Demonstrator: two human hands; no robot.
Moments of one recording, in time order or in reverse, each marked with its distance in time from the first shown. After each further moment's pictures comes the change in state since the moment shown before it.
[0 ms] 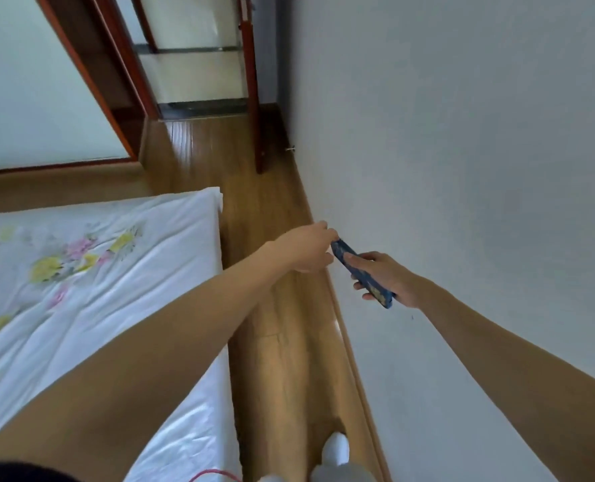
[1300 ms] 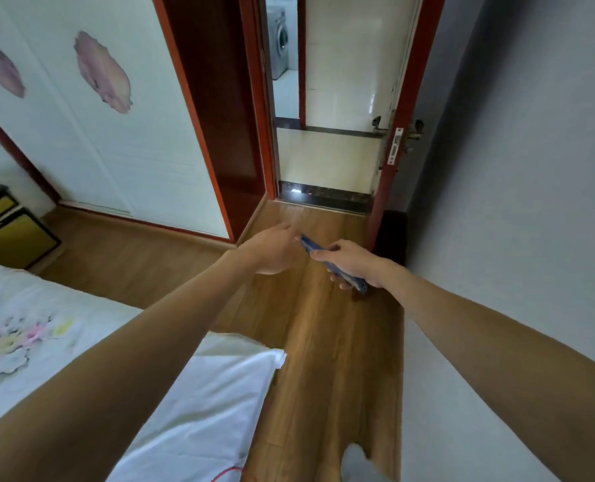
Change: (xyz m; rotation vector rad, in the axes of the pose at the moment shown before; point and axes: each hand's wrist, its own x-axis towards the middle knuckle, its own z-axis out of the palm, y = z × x) left_hand 0.369 -0.495 -0.341 -0.048 0.311 -0.557; right_hand 0.575 -0.590 0.026 -0.403 -0.436 -0.406
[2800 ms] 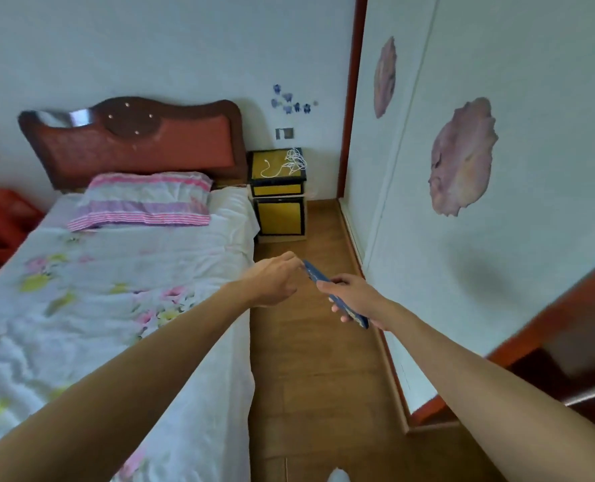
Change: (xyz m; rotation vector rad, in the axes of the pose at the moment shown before) left_hand 0.202 -0.693 -0.196 -0.114 0.283 -1.098; right_hand 0.718 -0.522 0.308 -0.392 -0.968 -0.340
